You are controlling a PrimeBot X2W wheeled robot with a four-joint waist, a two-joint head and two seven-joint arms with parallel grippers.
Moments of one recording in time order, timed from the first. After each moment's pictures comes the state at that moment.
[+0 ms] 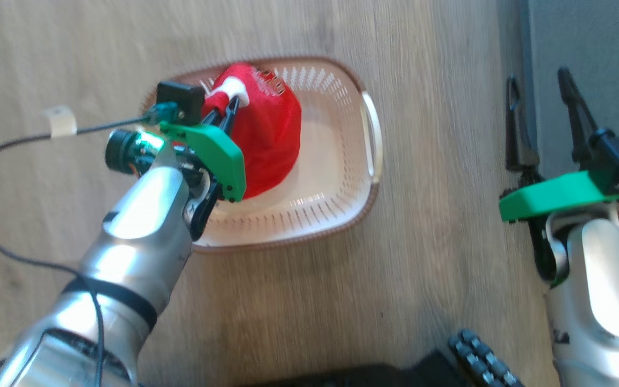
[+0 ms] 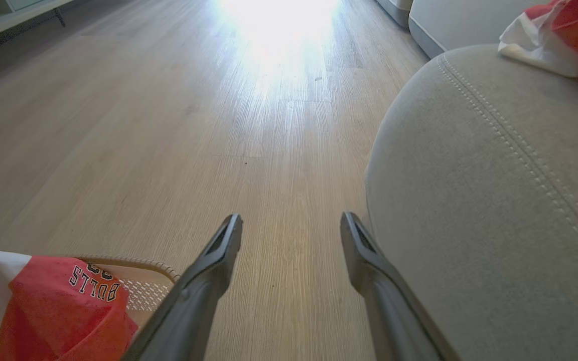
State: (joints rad) left arm -0.95 0.04 -0.73 1.08 -0.66 -0.05 -0.25; right arm -0.41 -0.05 -0.06 0.23 0.06 0.13 -0.26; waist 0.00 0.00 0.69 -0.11
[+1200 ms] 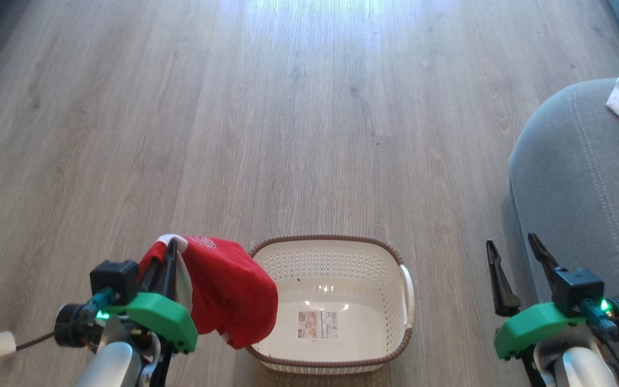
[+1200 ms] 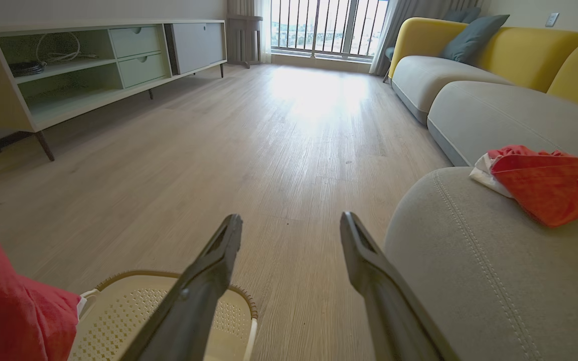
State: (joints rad) left arm -0.18 0.23 -0.38 0.39 -0.47 0.13 -0.25; right arm -0.05 -0.06 -0.07 0.33 0.00 0.13 -0.26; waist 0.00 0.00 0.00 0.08
